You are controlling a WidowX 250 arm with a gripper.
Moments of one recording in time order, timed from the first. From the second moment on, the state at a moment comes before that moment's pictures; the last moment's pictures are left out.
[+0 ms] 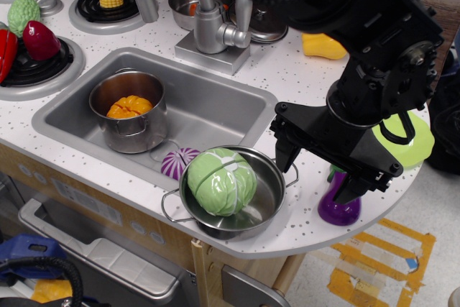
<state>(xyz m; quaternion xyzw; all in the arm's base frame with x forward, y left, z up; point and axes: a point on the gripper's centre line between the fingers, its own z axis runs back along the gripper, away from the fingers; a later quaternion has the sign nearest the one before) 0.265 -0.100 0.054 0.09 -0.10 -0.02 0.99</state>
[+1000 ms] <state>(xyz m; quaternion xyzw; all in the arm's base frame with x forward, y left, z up) 0.292 -0.119 0.034 0.03 -0.11 0.06 0.99</state>
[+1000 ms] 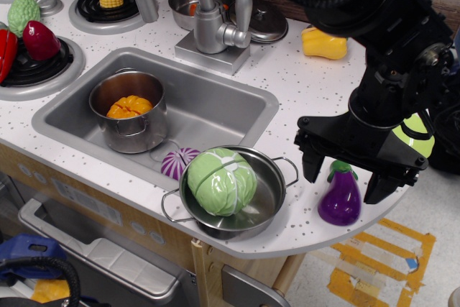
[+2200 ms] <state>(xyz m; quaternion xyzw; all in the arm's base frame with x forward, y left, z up) 0.290 -0.124 0.000 0.00 -0.14 0.09 0.99</state>
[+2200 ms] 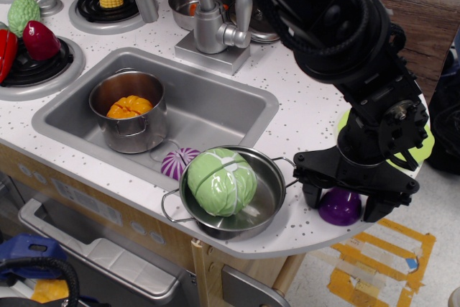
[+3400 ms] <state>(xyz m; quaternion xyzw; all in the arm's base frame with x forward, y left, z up) 0.347 -0.129 0.052 0.02 -0.14 0.06 0.99</state>
